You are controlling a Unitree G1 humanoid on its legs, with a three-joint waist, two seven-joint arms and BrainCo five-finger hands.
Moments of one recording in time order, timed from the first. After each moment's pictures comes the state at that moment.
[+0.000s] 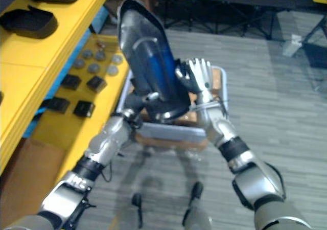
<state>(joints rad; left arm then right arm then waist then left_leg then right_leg) -0.60 0.25 -0.37 0.30 -0.72 0.00 0.16 -0.82 -0.38 0.51 0.52 -0.60 -0.06 -0.66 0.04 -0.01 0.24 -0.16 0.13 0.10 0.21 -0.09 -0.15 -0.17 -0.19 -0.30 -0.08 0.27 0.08</state>
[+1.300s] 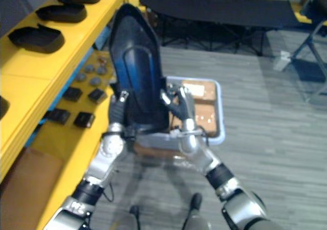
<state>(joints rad) -0.34 0.23 -0.27 0.00 -0.04 -0.09 0.53 -0.51 -0.24 0.56 0.38 -0.23 -0.33 -0.59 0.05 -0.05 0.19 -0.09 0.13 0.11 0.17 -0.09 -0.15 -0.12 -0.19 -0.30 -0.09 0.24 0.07</state>
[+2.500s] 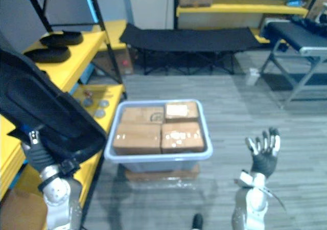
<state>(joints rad) 0.12 0.06 0.28 -0.15 -0.20 -0.37 0.41 0.16 -0.08 -0.22 0.03 0.48 -0.41 -0.10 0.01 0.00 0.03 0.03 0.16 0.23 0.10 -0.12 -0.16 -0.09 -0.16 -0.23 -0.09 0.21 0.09</state>
